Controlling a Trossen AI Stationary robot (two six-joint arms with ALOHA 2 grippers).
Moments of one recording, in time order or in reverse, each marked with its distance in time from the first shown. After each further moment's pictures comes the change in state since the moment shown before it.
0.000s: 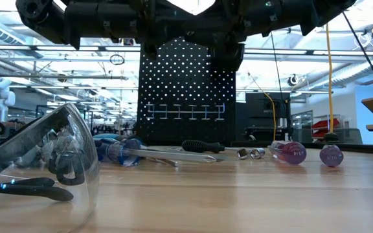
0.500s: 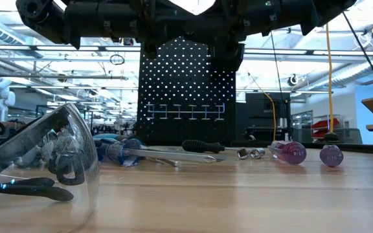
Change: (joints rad) left arm 0.000 0.000 0.001 0.000 -0.003 0.027; right arm 0.000 0.000 0.000 0.015 0.013 0.000
